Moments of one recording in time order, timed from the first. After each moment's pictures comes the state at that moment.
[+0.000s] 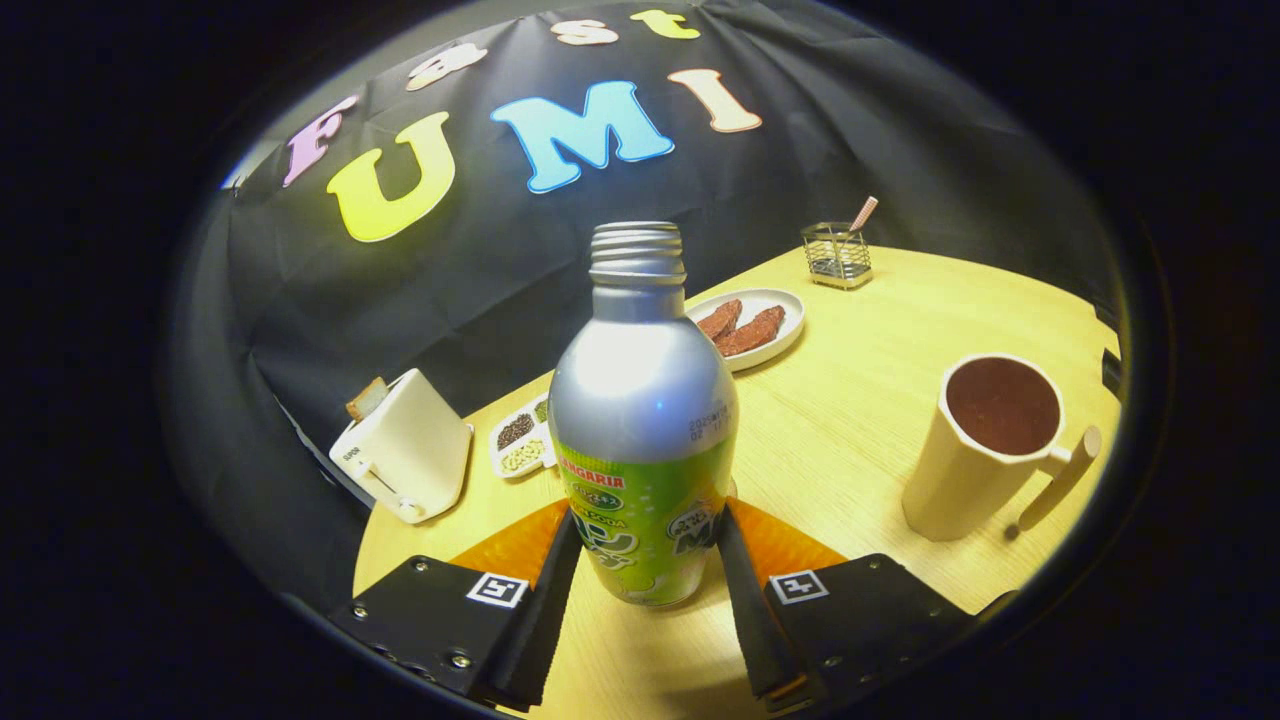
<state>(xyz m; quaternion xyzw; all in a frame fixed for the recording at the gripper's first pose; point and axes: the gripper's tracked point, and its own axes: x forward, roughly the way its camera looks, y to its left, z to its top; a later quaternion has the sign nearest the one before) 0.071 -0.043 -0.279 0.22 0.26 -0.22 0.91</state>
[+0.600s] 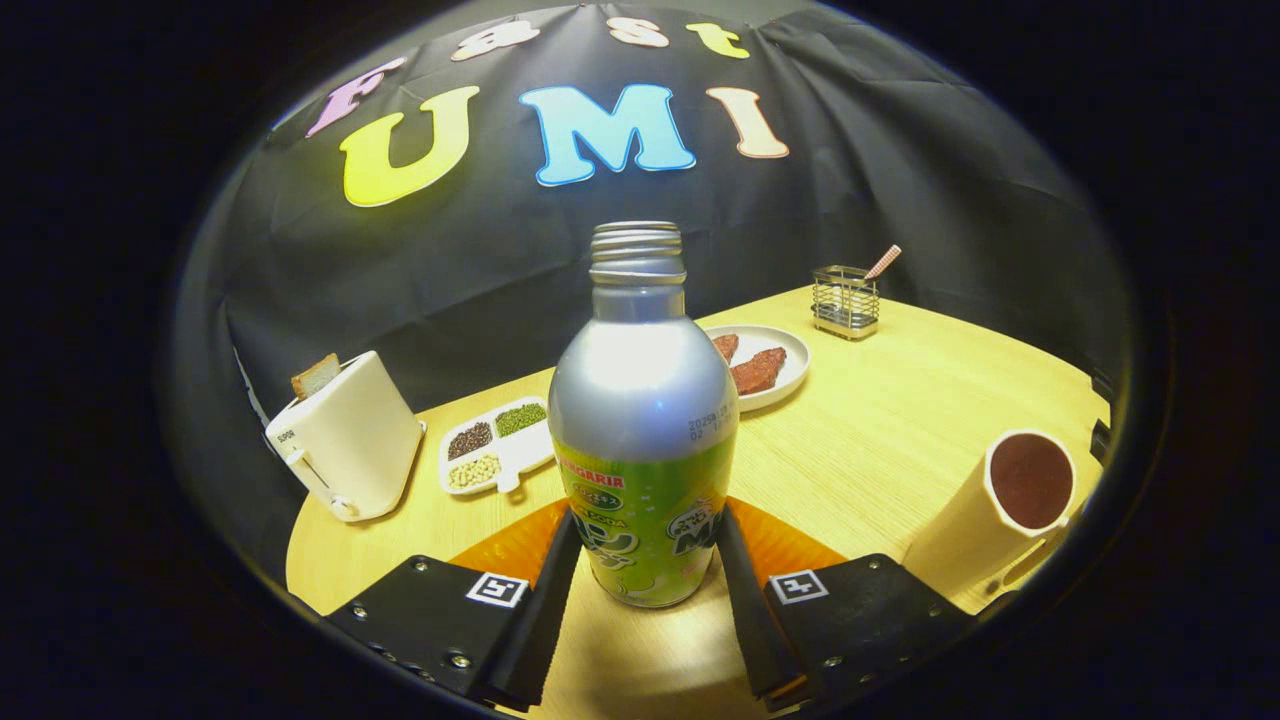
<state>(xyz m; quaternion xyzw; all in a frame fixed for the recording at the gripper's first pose) 0.115 -0.072 -0.292 0.13 0.26 -0.26 0.92</state>
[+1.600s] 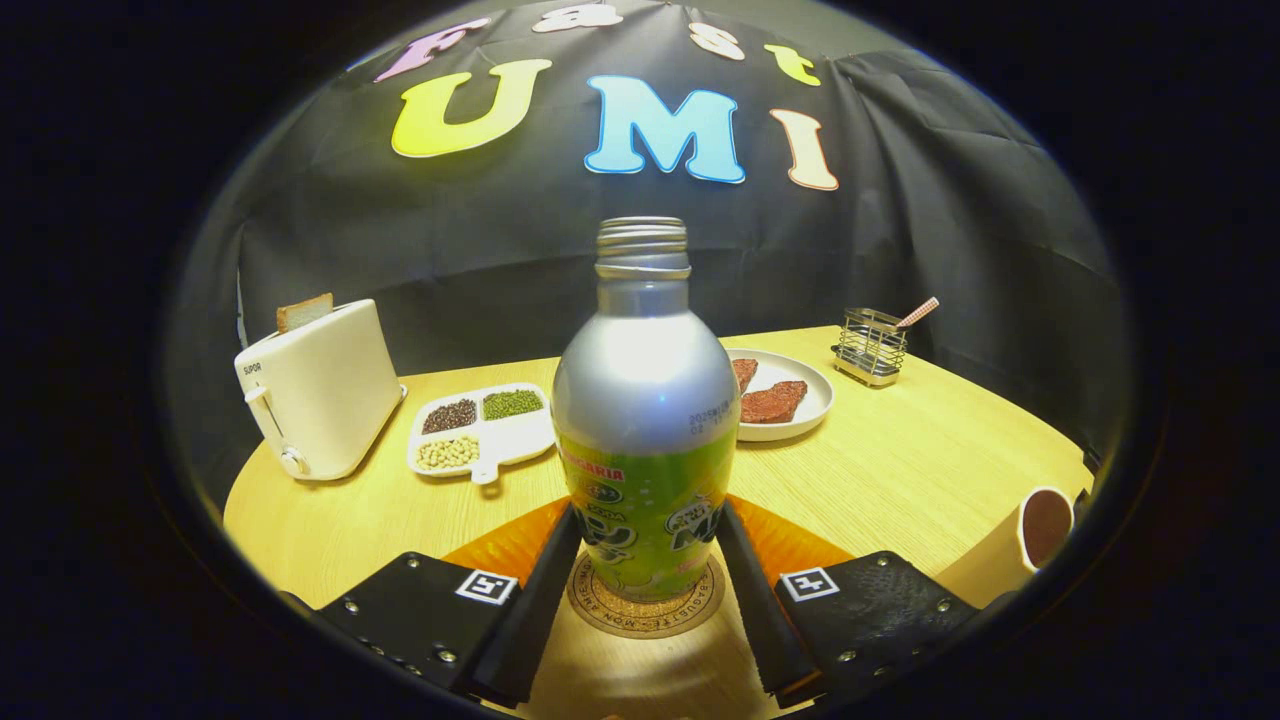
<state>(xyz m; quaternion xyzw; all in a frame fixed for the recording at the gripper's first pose) 0.134 -0.079 -0.312 0.03 0.26 -0.24 0.93</state>
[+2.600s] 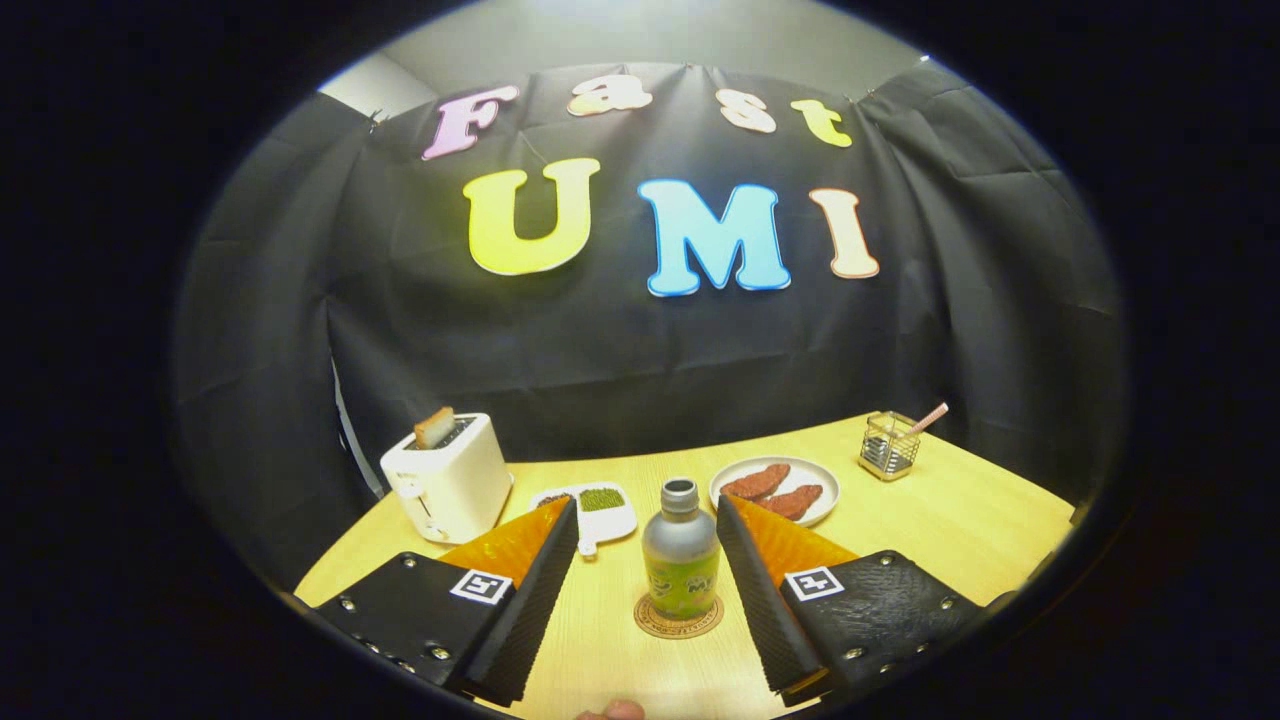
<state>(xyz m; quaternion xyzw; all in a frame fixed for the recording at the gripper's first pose) 0.098 -0.041 -0.132 0.04 0.15 -0.13 0.98</state>
